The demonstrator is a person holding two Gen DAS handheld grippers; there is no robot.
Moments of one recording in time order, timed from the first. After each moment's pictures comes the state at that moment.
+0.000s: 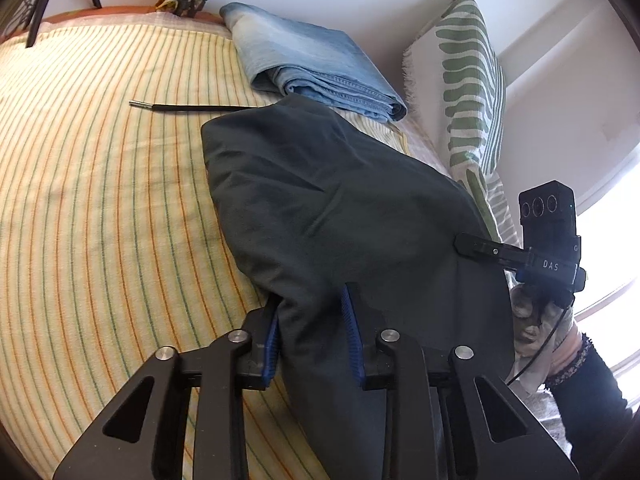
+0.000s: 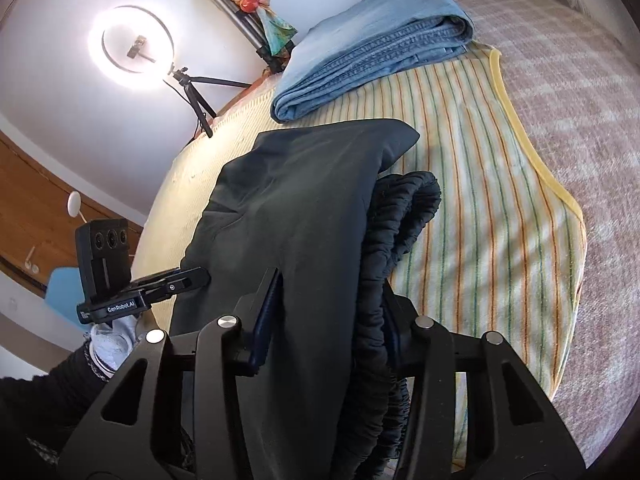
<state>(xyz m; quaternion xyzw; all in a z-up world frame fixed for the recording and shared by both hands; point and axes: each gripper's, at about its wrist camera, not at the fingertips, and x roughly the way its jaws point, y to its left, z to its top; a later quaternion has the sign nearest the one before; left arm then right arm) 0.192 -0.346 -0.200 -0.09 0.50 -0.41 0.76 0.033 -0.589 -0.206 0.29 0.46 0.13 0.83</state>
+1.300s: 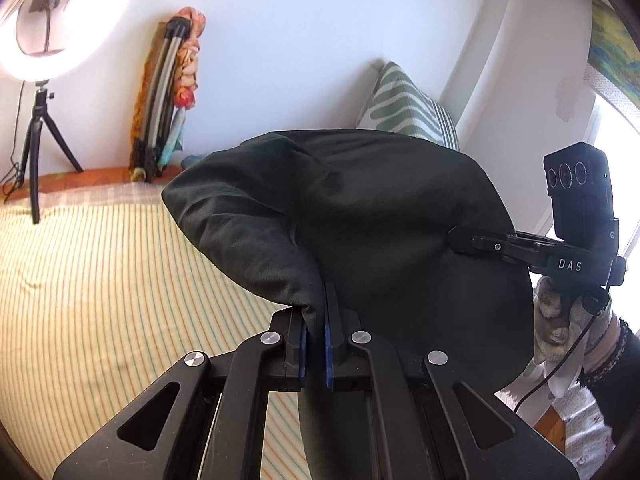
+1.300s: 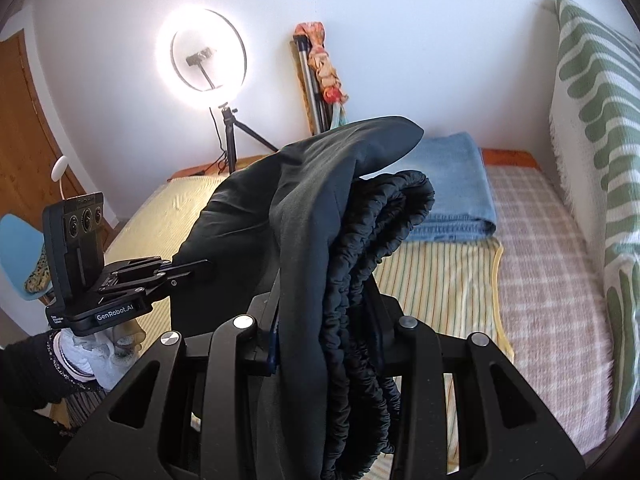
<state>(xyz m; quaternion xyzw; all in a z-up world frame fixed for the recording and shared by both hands) 0.189 -0.333 -0.086 -0.06 0.32 -0.45 0.84 0.034 -0.494 -0.031 0.08 0.35 0.08 0.93</state>
